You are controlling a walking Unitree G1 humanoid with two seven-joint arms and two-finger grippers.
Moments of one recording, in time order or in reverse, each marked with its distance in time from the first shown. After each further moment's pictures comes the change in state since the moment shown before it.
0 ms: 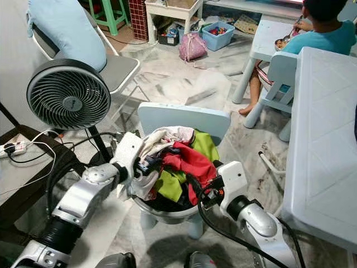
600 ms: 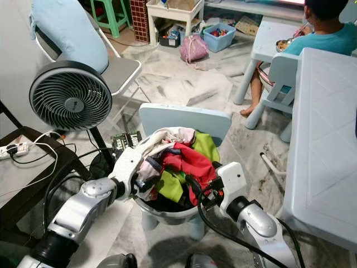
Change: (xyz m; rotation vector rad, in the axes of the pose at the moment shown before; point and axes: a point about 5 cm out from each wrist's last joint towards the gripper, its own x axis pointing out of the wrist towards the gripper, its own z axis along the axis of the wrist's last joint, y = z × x) left arm -0.013 0.003 -0.038 -0.039 0.147 0.020; right arm 0.000 0.001 -0.004 0.008 0.013 0.015
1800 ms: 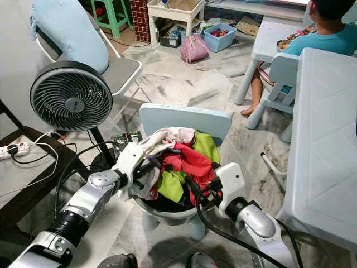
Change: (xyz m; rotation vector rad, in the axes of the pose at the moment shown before) left arm 0.029 0.018 0.011 0.081 -0.113 0.069; right arm 0.001 0.002 -0.001 0.000 0.002 0.003
